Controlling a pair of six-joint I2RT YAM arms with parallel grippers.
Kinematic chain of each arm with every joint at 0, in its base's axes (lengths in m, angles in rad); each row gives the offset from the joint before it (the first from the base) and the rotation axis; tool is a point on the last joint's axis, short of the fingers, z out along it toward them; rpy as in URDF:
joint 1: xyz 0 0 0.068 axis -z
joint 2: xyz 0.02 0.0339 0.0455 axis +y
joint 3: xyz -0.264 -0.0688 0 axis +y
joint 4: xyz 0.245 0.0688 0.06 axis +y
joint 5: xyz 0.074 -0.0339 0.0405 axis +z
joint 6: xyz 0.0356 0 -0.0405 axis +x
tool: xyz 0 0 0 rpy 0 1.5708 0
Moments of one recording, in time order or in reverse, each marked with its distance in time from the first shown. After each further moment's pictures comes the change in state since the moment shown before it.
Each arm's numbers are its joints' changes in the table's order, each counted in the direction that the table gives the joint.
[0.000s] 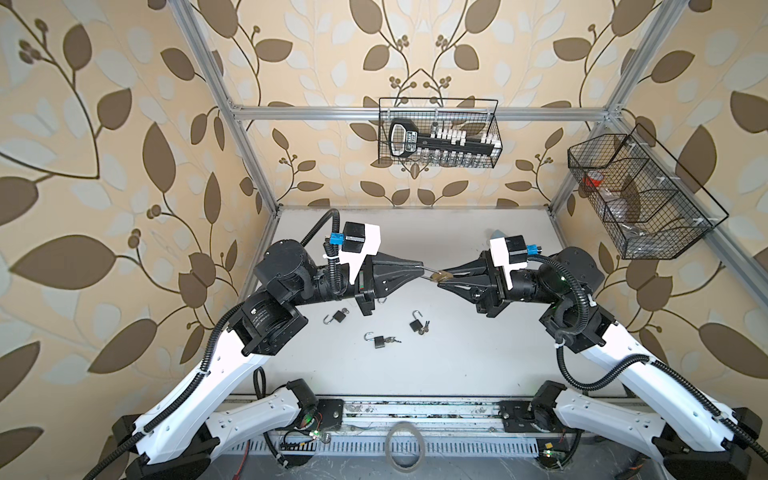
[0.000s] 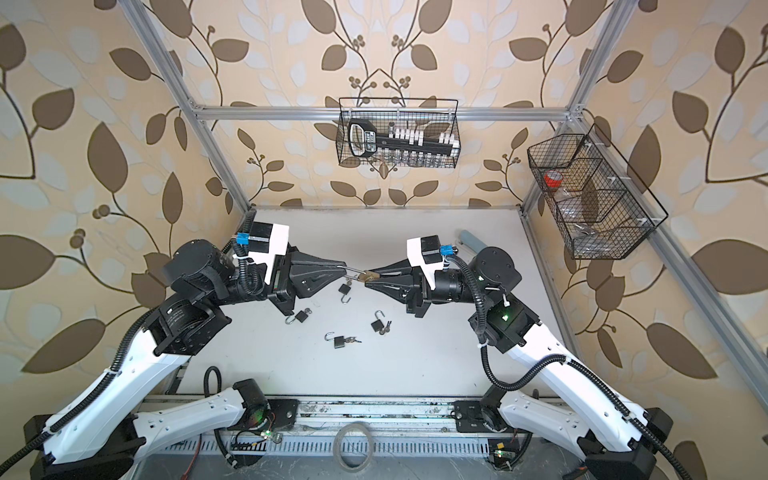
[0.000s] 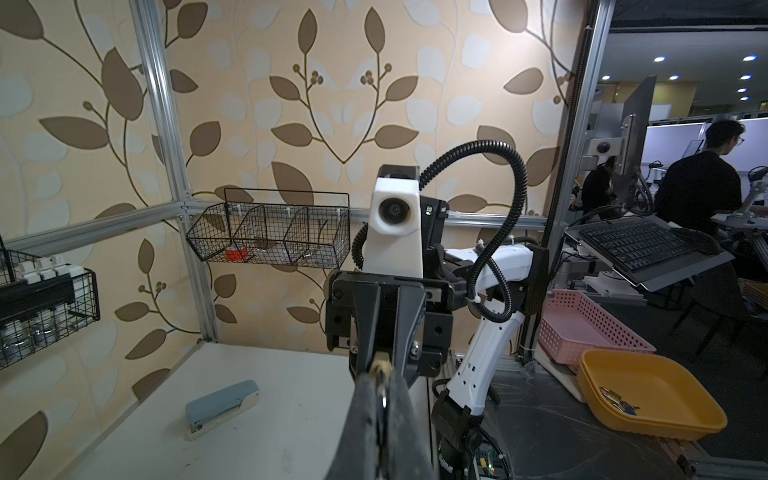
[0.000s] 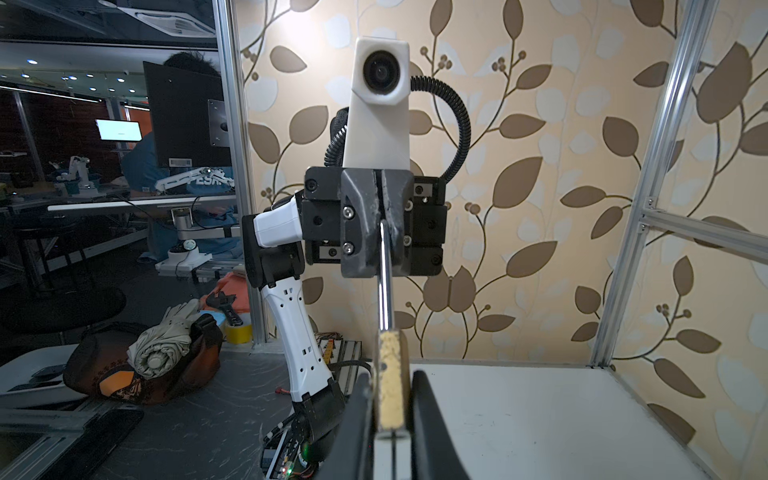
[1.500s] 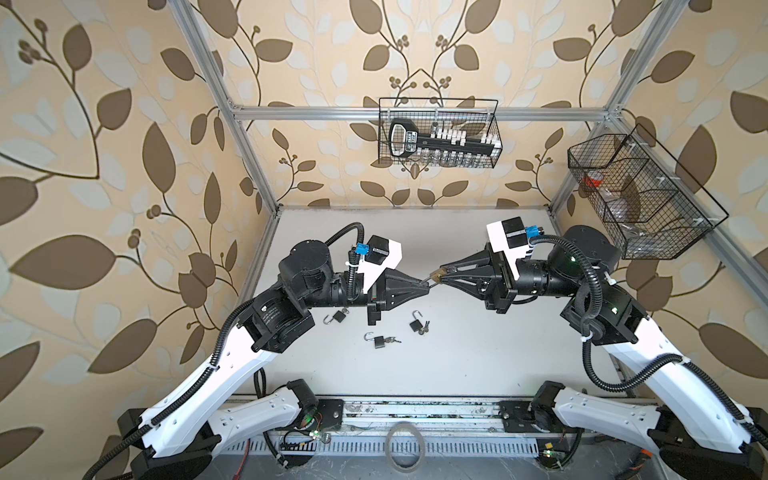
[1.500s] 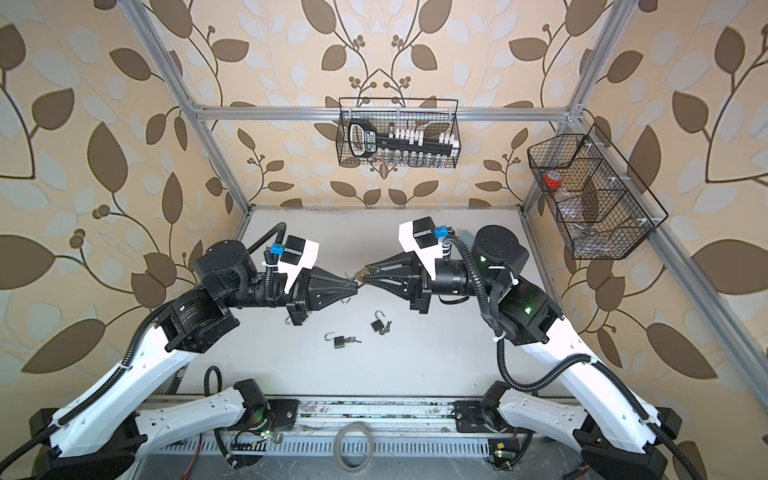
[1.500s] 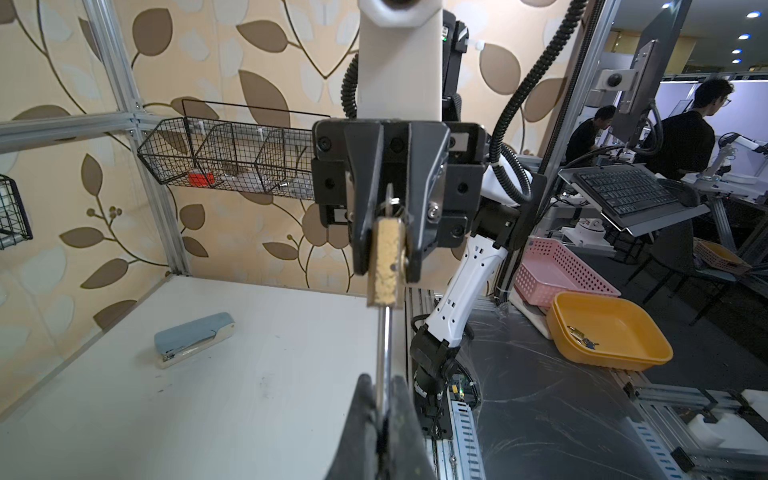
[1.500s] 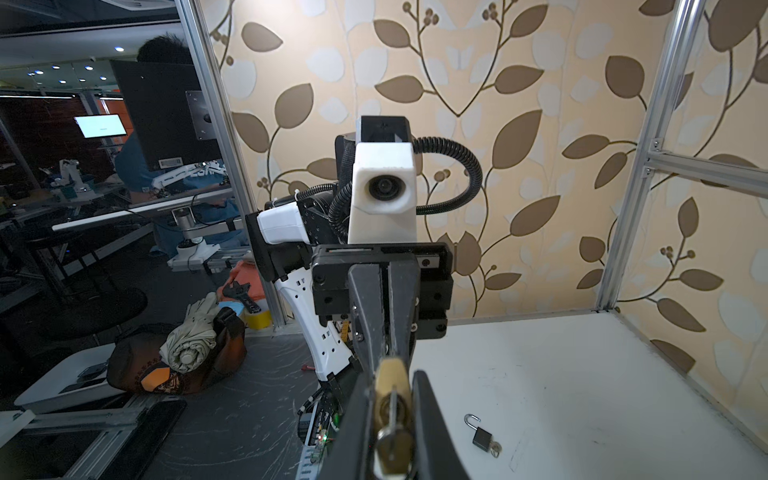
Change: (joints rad) left arm 0.013 0.019 0.029 0.172 -0.039 0.064; right arm -0.029 0.060 -0.282 0.443 -0.058 -0.055
